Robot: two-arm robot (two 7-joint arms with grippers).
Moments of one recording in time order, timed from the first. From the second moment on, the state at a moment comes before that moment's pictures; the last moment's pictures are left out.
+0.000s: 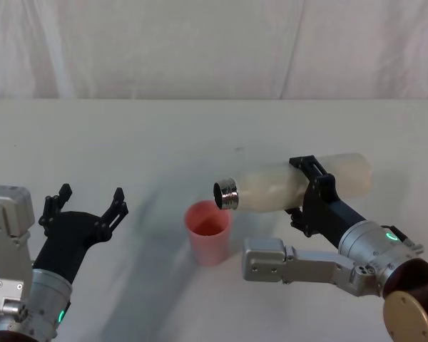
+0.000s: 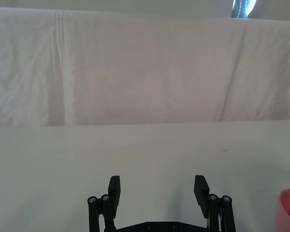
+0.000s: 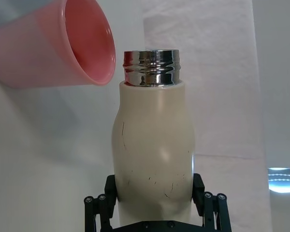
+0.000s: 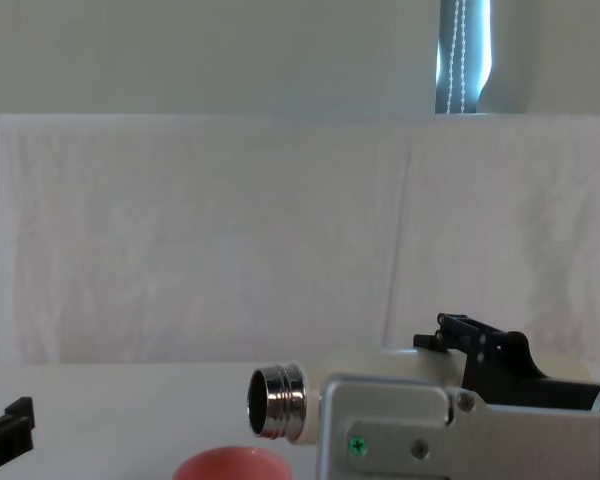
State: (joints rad) left arm 0.27 0.24 0.04 -1.85 -0.25 -0.02 -0.02; right arm 0.16 0.40 -0.60 -1.82 -1.00 0.24 0.34
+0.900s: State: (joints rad) left arm 0.27 0.24 0.04 -1.85 -0.25 -0.02 -0.02; right arm 0.18 0.41 -0.62 -1.83 -1.07 0.26 0.36
